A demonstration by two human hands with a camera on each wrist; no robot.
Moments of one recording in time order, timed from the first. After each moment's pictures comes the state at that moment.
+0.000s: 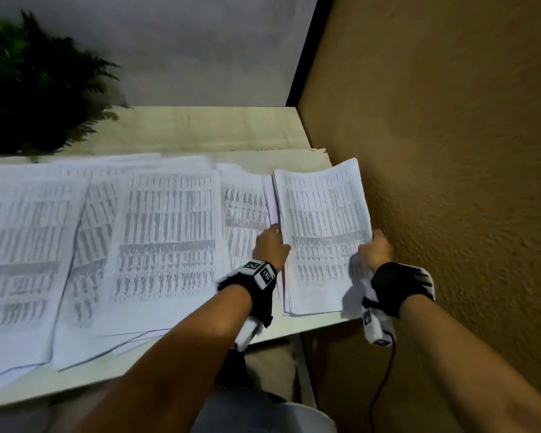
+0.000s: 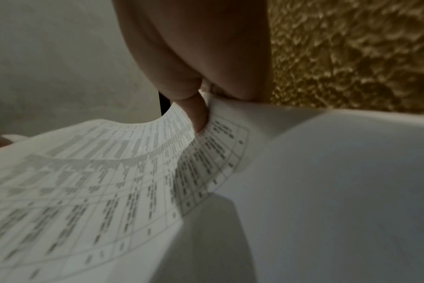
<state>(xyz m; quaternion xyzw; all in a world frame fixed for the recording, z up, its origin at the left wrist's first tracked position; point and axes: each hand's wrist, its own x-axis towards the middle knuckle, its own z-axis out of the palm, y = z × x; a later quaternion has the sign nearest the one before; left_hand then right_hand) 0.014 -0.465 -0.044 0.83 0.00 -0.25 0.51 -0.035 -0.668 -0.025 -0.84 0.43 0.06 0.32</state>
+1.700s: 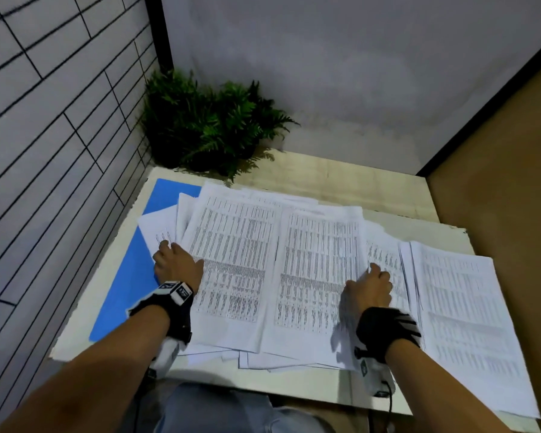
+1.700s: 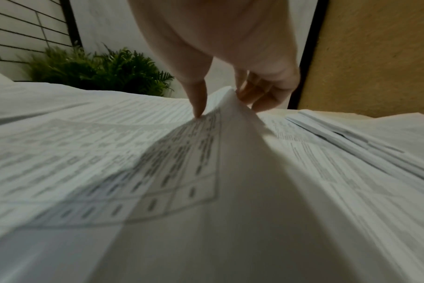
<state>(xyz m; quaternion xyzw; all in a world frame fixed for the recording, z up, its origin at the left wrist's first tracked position) 0.056 -0.028 -0.058 0.93 0.29 -0.08 0.22 0.053 -0.360 -0.037 -0.92 0.30 0.08 0.23</state>
